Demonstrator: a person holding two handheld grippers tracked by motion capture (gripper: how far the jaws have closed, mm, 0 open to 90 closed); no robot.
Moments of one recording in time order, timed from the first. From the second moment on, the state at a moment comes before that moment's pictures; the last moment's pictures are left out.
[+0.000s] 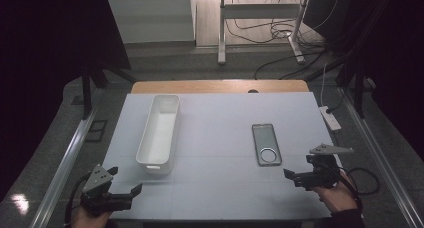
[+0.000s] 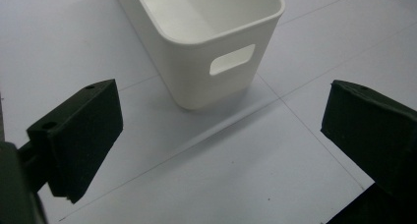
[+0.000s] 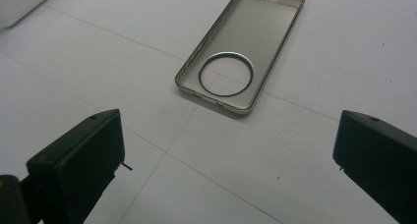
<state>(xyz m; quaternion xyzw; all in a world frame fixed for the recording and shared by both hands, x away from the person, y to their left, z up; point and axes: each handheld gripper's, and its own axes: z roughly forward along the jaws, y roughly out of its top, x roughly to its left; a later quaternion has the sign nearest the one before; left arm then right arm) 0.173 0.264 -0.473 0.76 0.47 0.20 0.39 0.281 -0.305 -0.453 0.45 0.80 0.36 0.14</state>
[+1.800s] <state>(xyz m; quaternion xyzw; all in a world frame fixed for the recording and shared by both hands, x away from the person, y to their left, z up) 0.173 0.265 -0.473 0.76 0.48 0.20 0.39 0.351 -0.275 -0.456 0.46 0.82 0.32 0.14</state>
